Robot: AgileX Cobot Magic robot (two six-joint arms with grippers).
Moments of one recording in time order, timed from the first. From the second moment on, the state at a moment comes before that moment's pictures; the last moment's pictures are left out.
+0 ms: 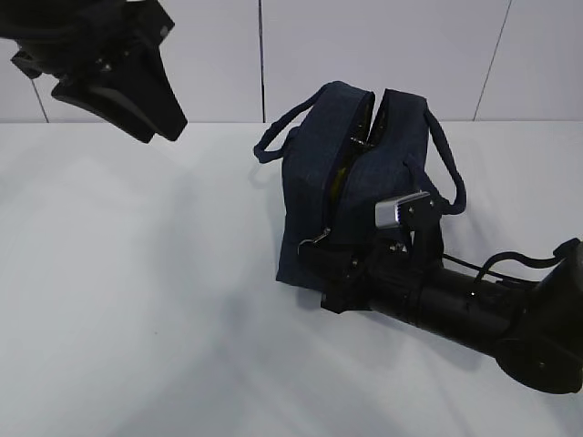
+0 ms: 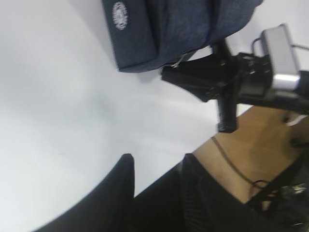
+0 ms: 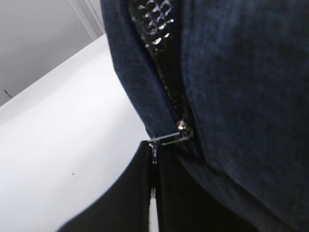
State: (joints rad) left arm -0.44 1.64 -1.57 -0.42 1.24 0.09; right arm 0.37 2.08 -0.66 -0.49 -1.15 0.48
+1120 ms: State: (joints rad) left arm -0.54 1.82 -1.57 -0.23 1.23 0.12; right arm 0.37 1.99 -0.58 -0.49 -1.15 0.52
